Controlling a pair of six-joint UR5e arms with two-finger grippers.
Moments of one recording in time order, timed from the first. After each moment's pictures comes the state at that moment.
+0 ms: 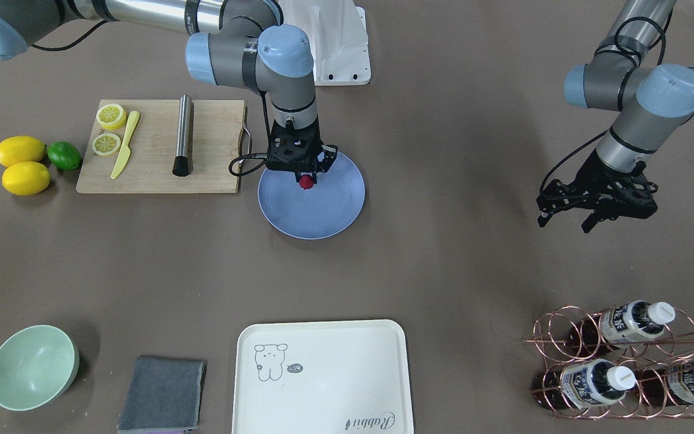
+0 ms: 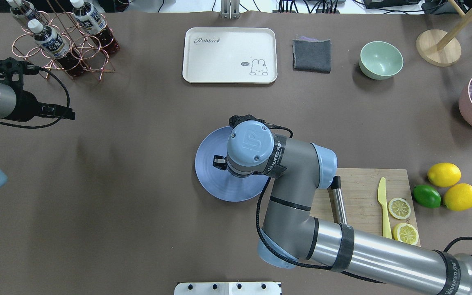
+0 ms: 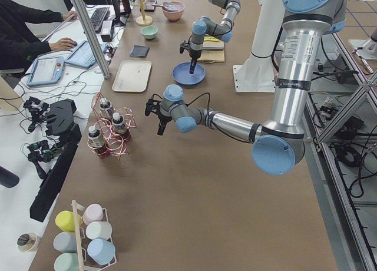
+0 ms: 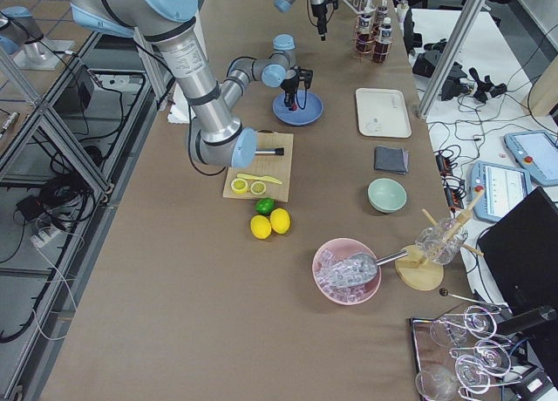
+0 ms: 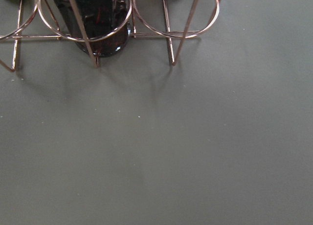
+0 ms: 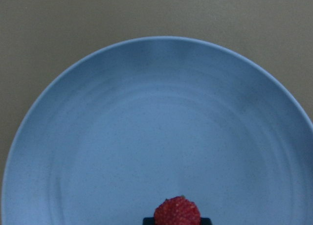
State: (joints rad) left arm -0.92 -1.70 -1.62 -2.29 -2.00 -0.88; right arm 0.41 -0.84 1.56 -1.47 1.73 1.45
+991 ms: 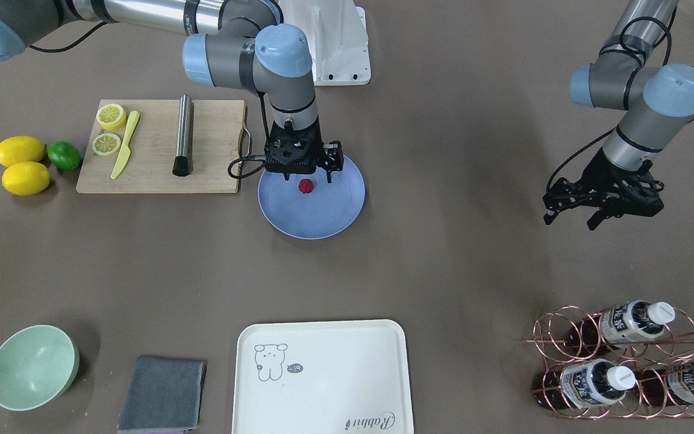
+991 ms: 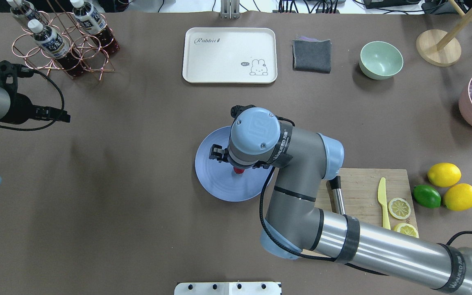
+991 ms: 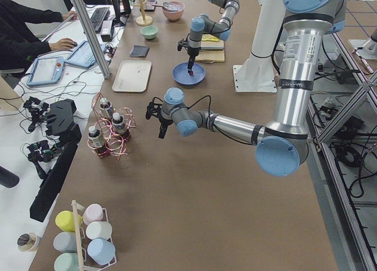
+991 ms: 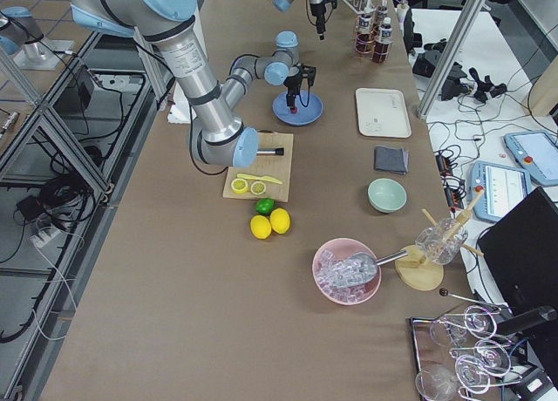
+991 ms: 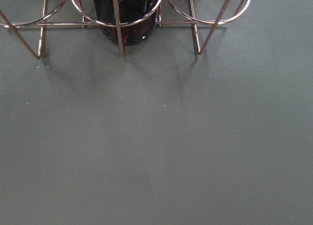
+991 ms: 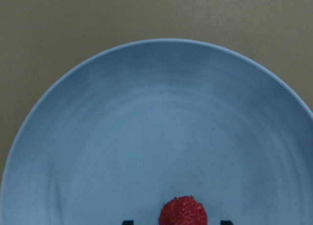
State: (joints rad) left arm -0.94 -1.68 -1.61 -2.30 -2.04 -0.87; right arm 0.46 -0.84 1.62 -1.48 1.79 1.45
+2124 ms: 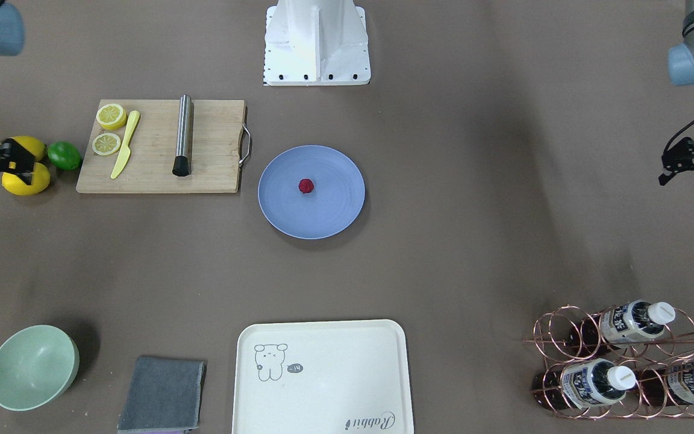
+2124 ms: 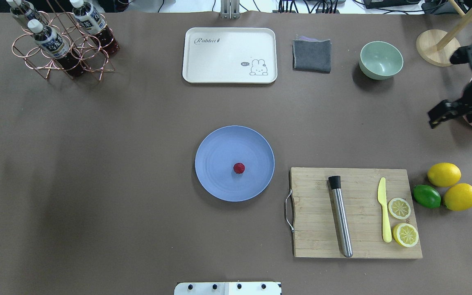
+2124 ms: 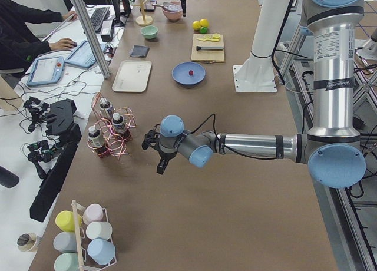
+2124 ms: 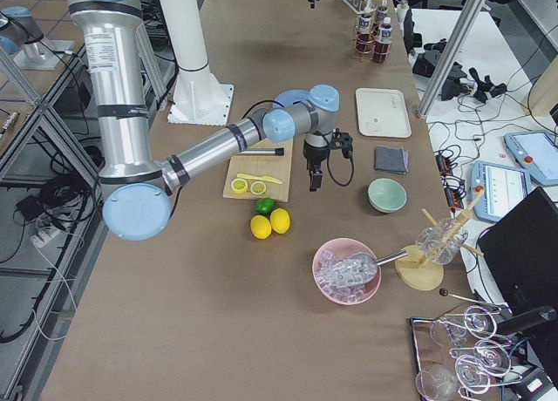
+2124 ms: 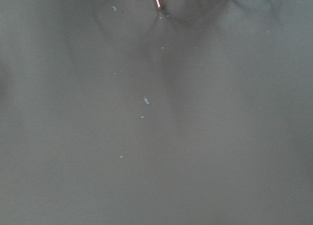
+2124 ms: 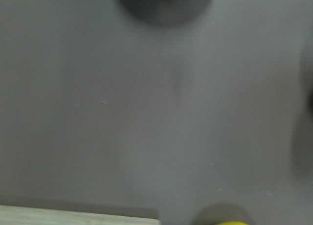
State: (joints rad) left arm -1.31 -1.48 -1.62 -2.10 -2.26 -0.17; right arm 1.17 -1.54 1.93 -1.70 2.21 0.33
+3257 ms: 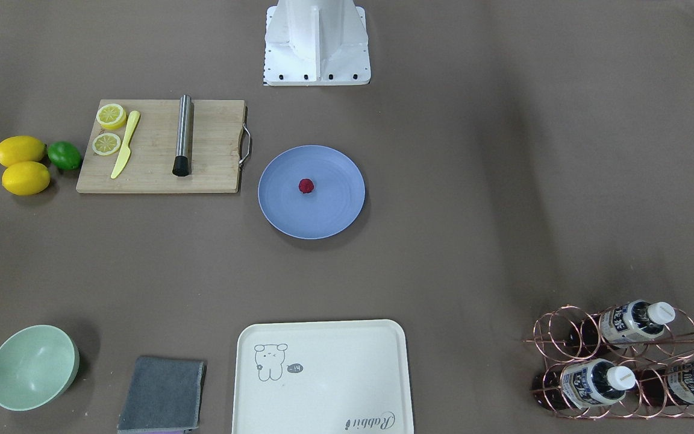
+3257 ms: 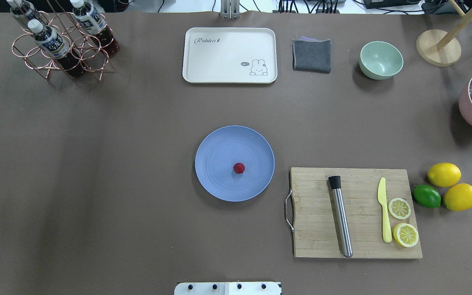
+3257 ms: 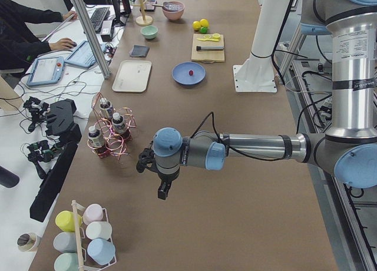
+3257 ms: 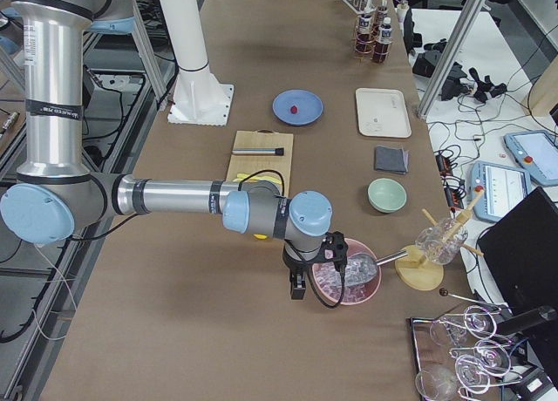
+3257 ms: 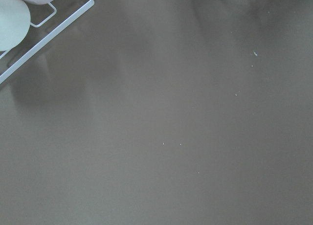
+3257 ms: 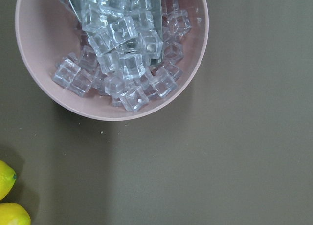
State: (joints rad) left arm -1.56 -1.46 -1.68 -1.69 -2.36 0.15; right arm 1.61 -1.65 1.68 -1.70 2.31 -0.16
